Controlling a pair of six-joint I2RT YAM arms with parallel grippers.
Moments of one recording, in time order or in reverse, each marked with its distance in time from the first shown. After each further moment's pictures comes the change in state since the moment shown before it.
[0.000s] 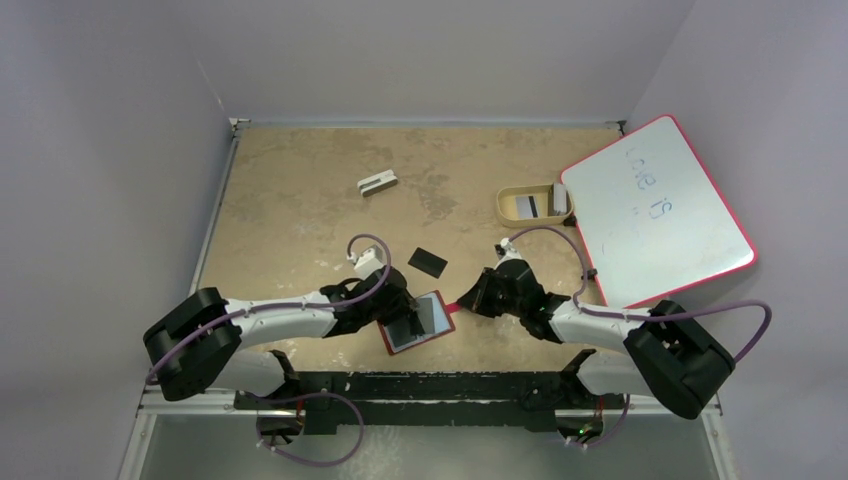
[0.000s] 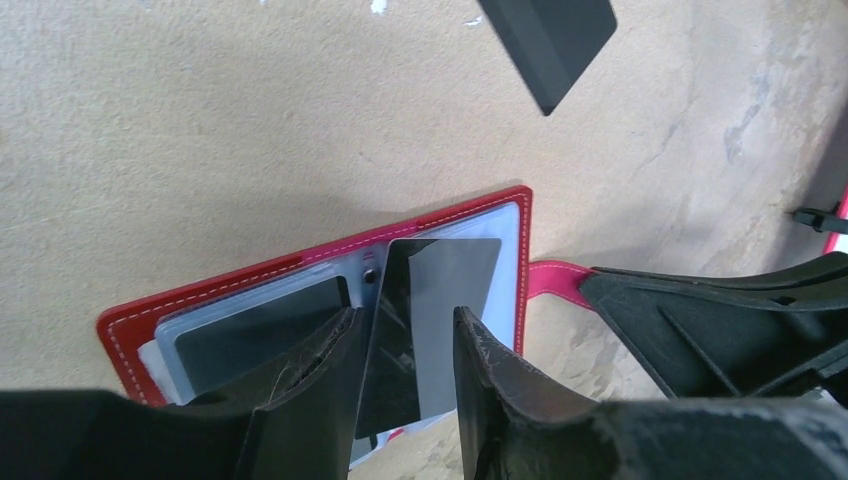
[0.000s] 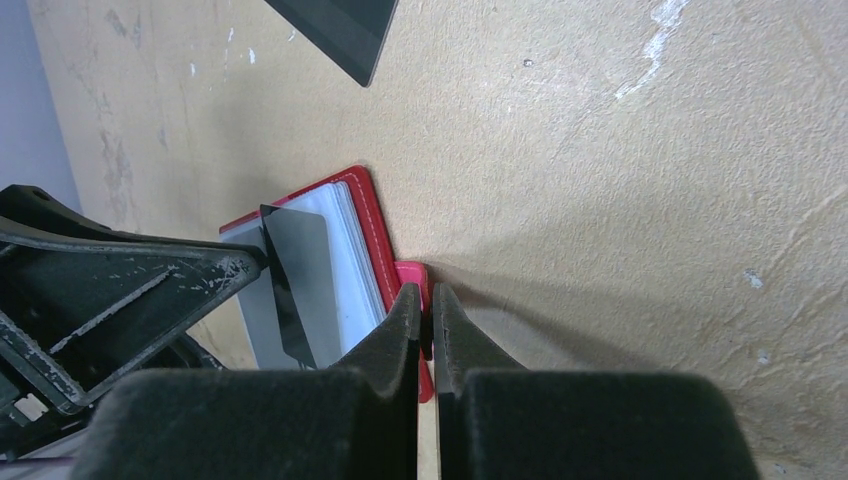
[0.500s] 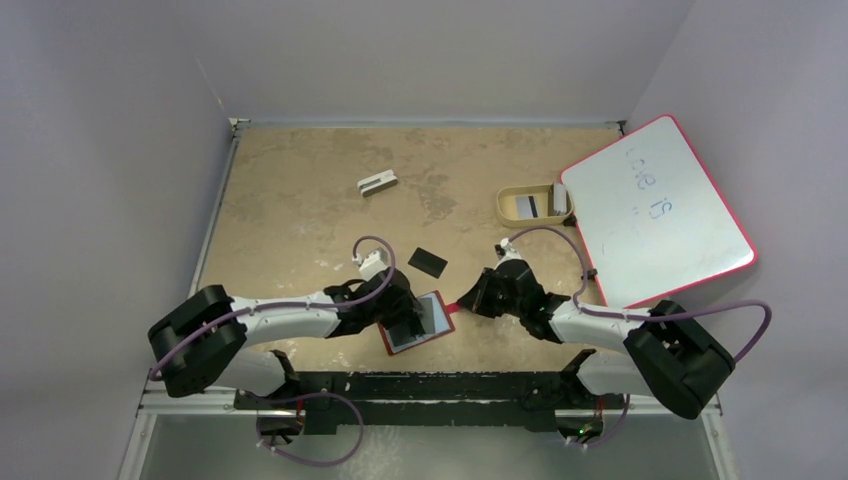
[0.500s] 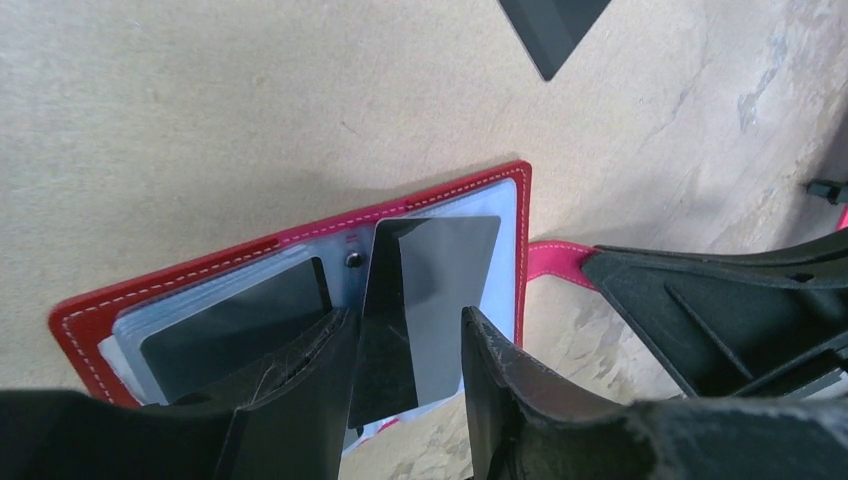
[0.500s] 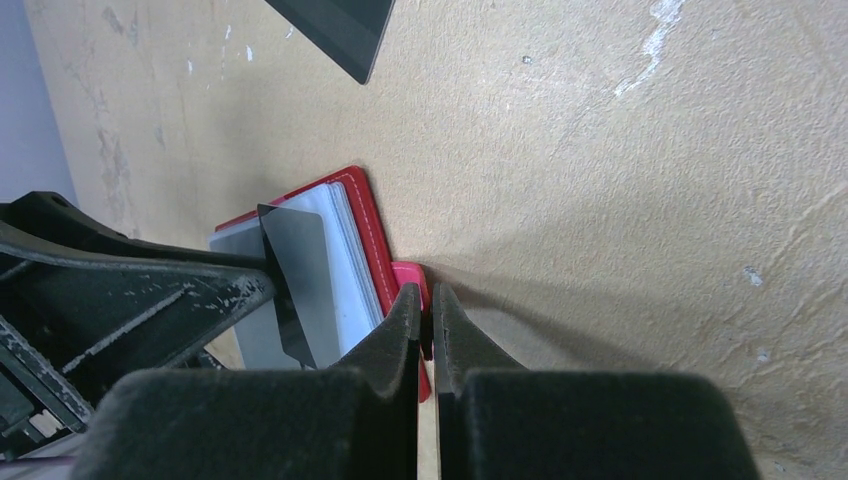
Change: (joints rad) left arm -0.010 0.020 0.008 -0.009 0.037 0.003; right arm 0.000 0.000 0.000 -0.004 0.000 -0.001
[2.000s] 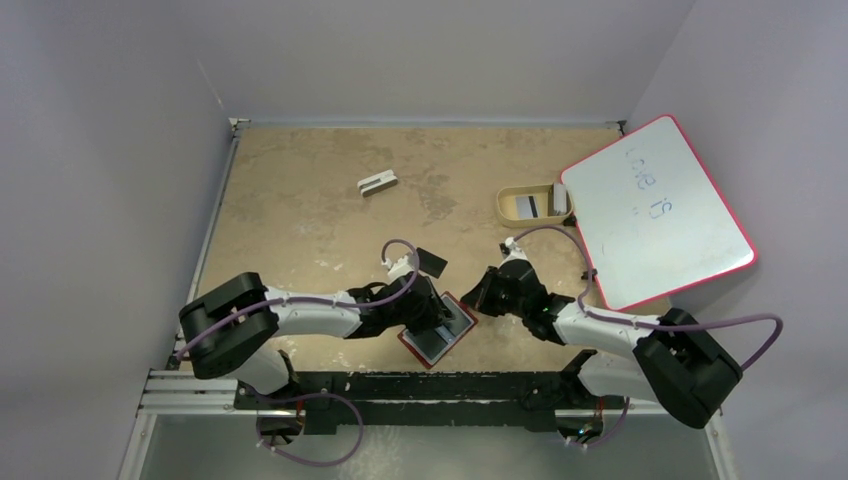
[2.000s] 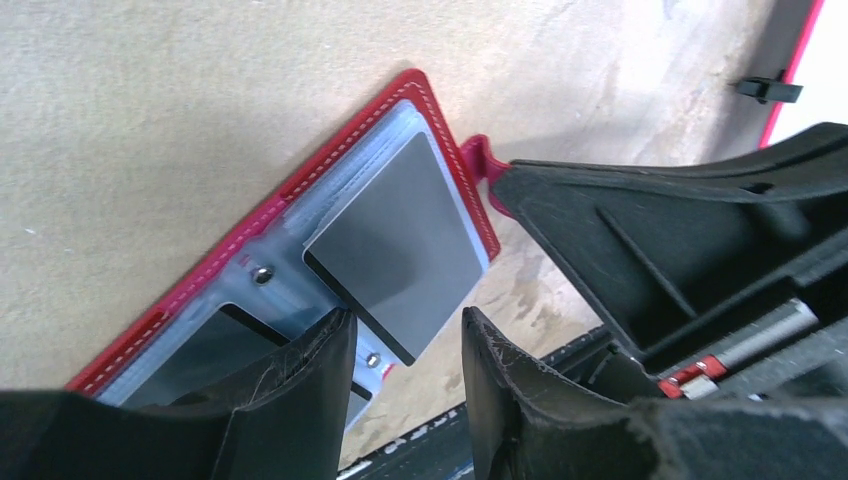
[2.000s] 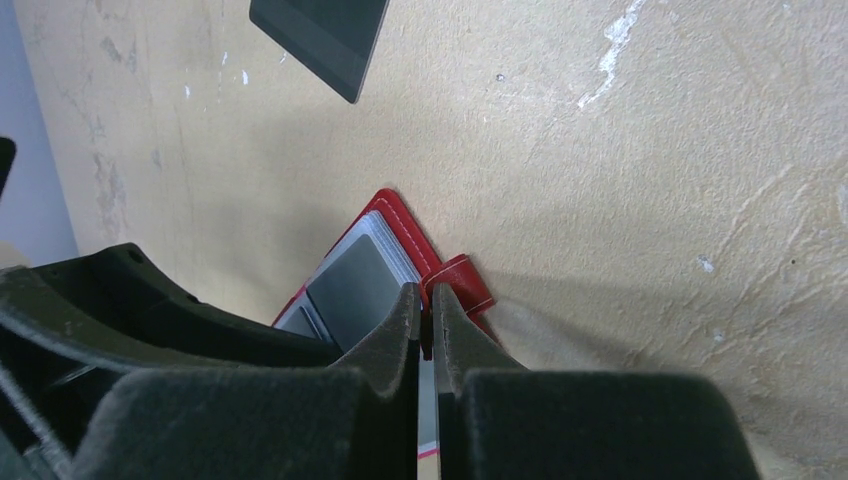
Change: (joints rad) left arm -0.095 0.154 0.072 0.202 0.121 -0.078; right arm 0.000 -0.052 0.000 -0.051 0.053 0.000
